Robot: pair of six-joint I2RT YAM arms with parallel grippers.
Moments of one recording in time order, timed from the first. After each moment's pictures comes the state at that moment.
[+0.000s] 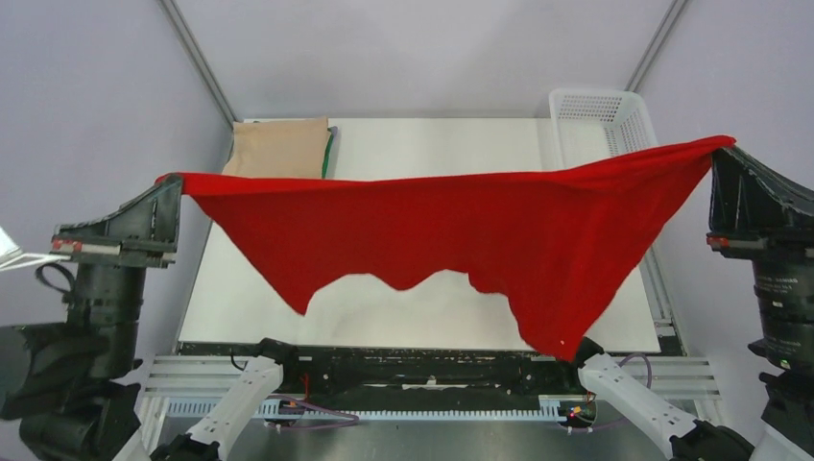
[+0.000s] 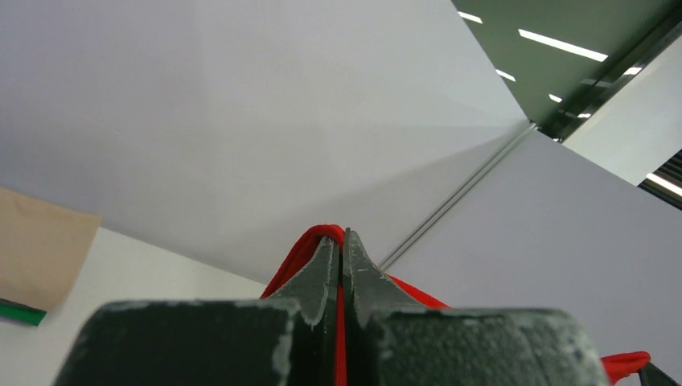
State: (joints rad) left arm -0.25 0.68 1.78 -0.72 -0.18 -0.73; right arm 0.49 0.70 1.78 -0.47 0.25 0.03
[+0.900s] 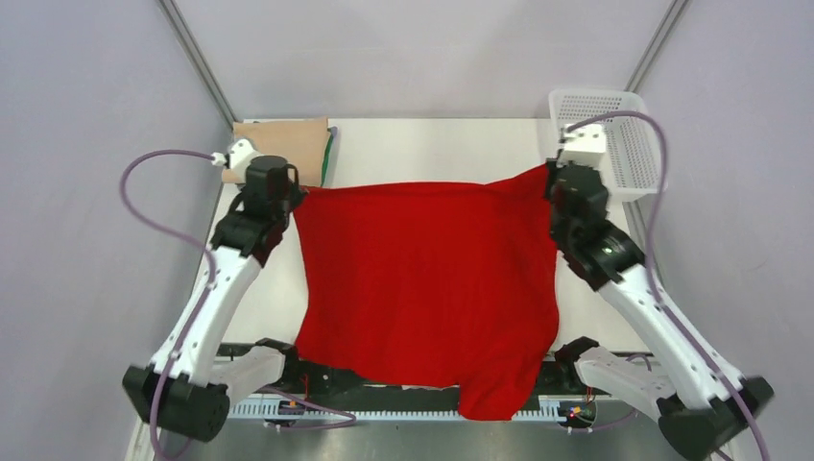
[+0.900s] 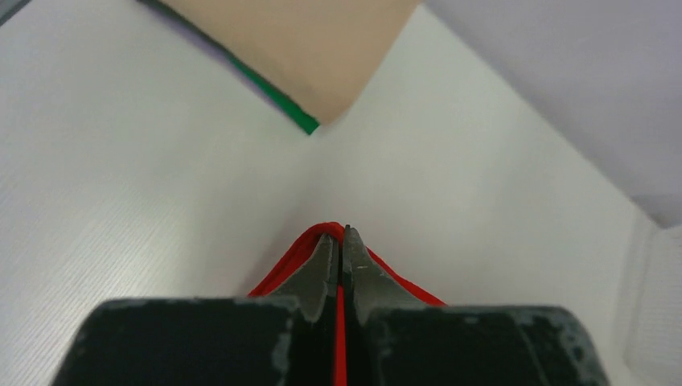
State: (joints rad) left arm -0.25 0.98 1.13 -0.57 -0.44 -0.73; right arm 0.49 0.90 1.11 -0.29 0.70 -0.01
